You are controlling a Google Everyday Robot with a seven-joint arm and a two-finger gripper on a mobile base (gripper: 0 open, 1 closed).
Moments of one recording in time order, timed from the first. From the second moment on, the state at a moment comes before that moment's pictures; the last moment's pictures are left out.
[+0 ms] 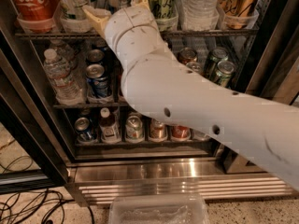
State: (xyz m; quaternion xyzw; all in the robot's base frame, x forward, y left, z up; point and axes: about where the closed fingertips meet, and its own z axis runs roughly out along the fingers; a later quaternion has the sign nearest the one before) arm 0.595 0.055 1.078 -0.19 0.60 0.02 0.78
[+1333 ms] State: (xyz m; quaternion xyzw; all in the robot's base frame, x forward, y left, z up) arm 0.611 0.045 1.071 -0.18 0.62 0.02 0.77
